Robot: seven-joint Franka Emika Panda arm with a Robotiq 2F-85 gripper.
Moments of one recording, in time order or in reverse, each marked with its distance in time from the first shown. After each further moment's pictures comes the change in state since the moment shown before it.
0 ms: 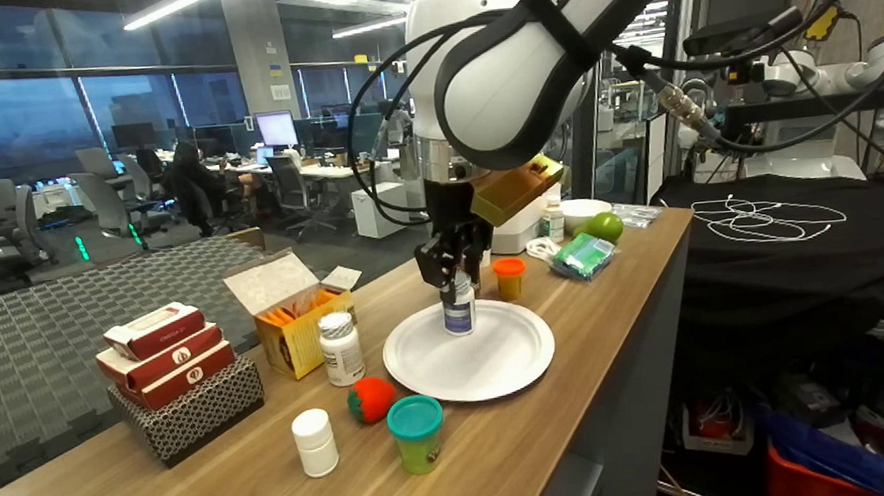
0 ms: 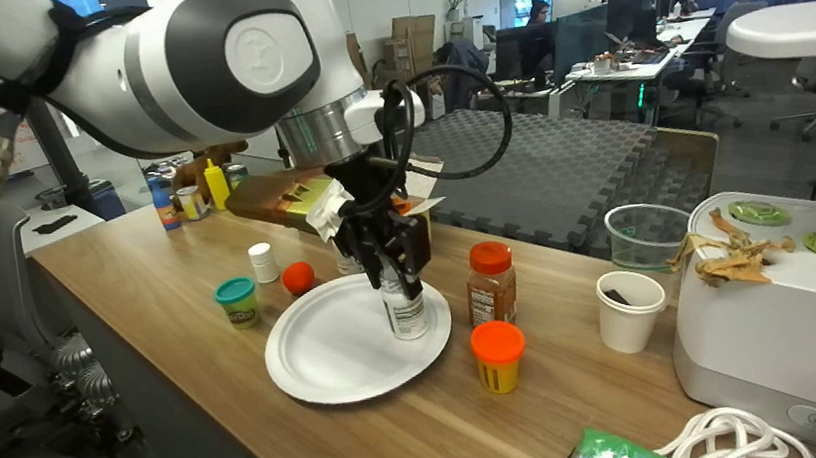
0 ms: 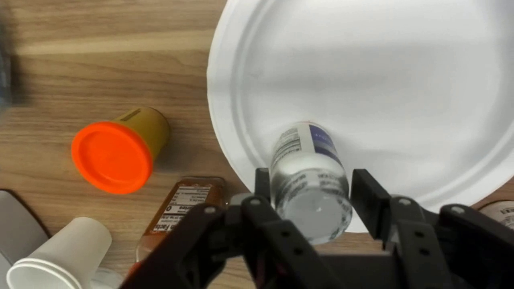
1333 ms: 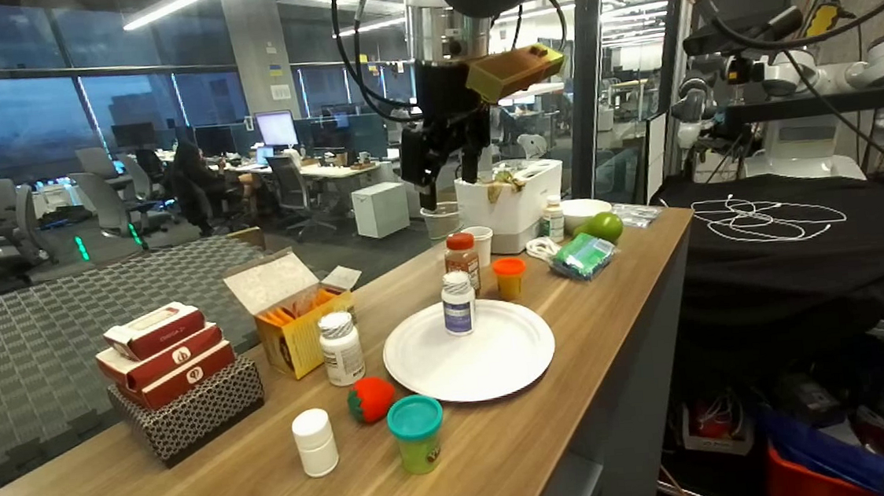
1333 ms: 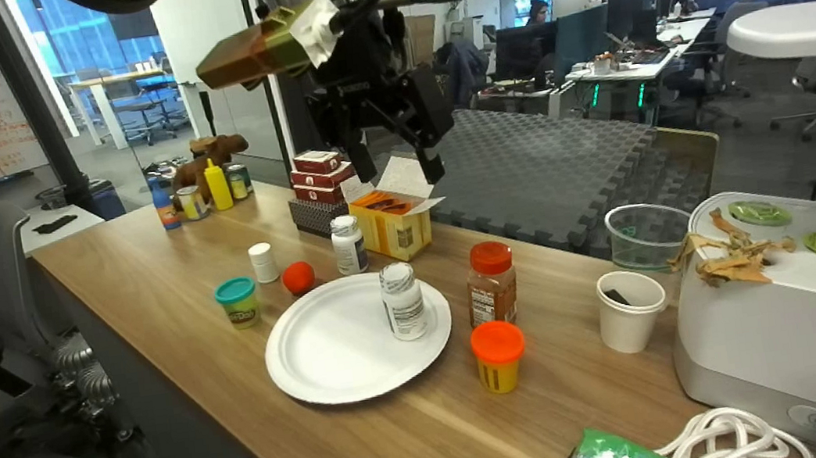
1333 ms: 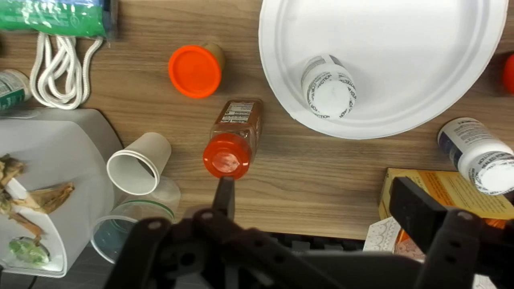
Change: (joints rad) arm -0.003 -0.134 -0.012 0.101 0.010 -0.169 -0.079
